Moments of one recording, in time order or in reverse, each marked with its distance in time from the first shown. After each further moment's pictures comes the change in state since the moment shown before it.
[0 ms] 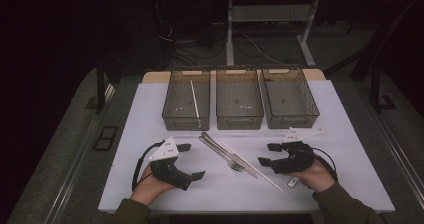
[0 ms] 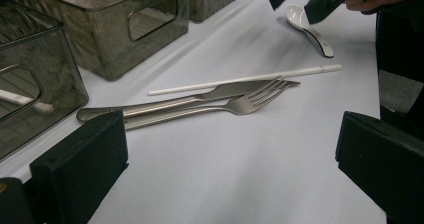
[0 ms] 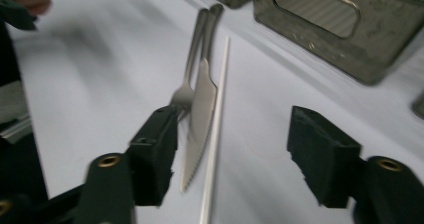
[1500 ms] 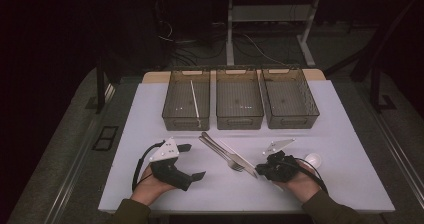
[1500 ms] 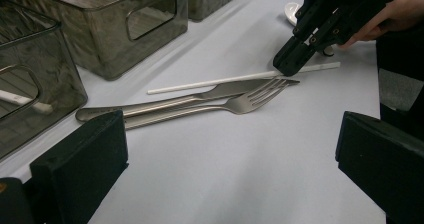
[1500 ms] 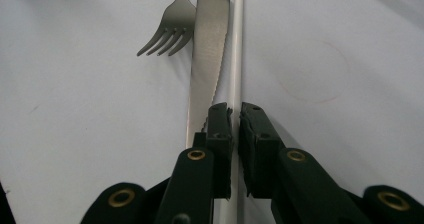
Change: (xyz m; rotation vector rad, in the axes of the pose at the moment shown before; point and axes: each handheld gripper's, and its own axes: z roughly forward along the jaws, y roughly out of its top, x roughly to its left) left arm -0.001 0.000 0.001 0.004 0.003 0.003; right arm 0.019 -0.018 0.042 0.253 -0.080 -0.014
